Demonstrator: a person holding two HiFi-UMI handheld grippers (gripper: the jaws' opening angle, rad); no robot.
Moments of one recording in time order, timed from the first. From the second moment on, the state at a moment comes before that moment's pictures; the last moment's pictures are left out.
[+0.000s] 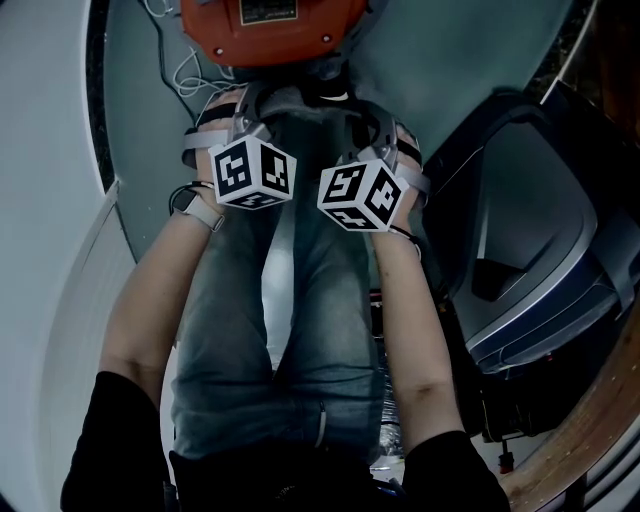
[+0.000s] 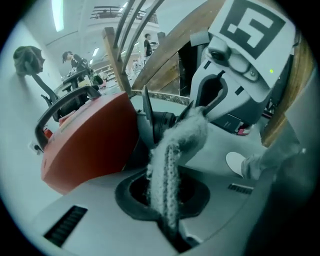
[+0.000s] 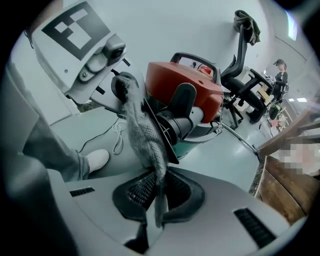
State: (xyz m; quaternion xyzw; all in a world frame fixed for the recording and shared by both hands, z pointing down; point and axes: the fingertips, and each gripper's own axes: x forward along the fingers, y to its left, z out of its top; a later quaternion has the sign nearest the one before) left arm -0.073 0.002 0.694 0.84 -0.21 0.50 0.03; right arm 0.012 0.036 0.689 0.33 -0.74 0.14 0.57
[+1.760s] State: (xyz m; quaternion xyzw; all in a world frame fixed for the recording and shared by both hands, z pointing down) left arm -0.035 -0.013 0.702 0.81 -0.22 0.42 0.34; right arm 0.044 -0.028 0.678 0.16 -0.76 0.29 0.56
